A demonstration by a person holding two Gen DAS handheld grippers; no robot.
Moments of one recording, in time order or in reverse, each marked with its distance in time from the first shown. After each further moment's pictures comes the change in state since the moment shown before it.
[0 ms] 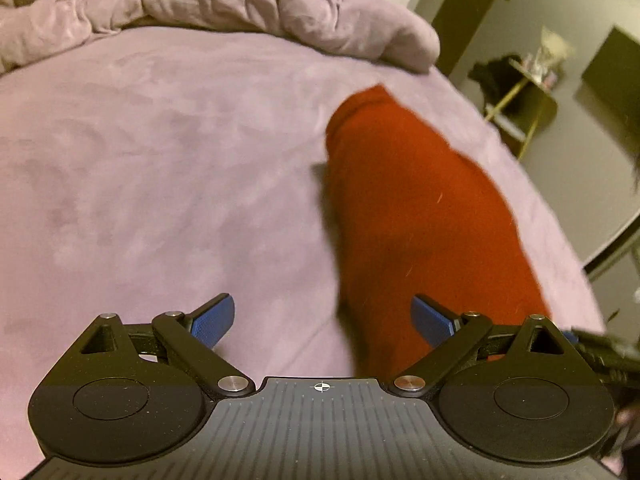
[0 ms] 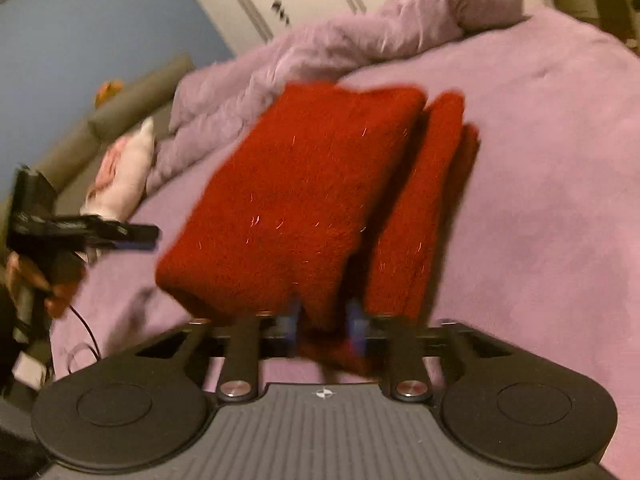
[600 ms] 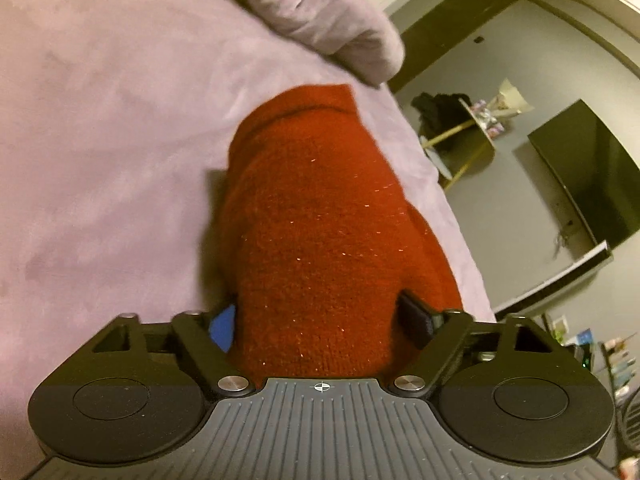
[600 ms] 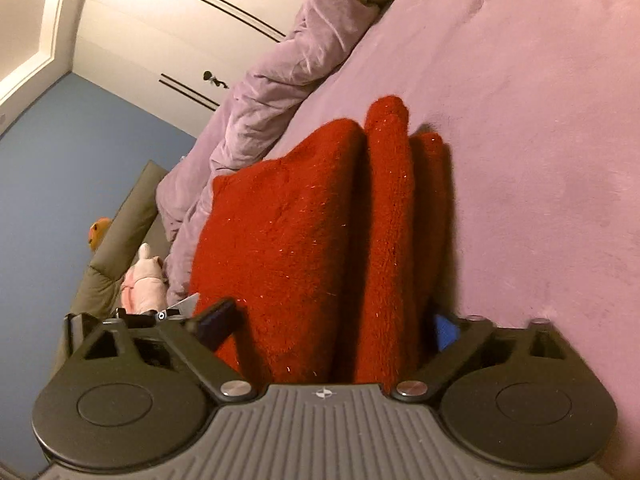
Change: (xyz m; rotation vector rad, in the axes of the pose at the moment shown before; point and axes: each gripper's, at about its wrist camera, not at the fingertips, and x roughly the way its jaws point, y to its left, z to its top) left arm 0.114 -0.005 0.036 -0.177 -0.002 -0.306; right arm 0.095 -0.080 0.038 0.473 -0.022 0.142
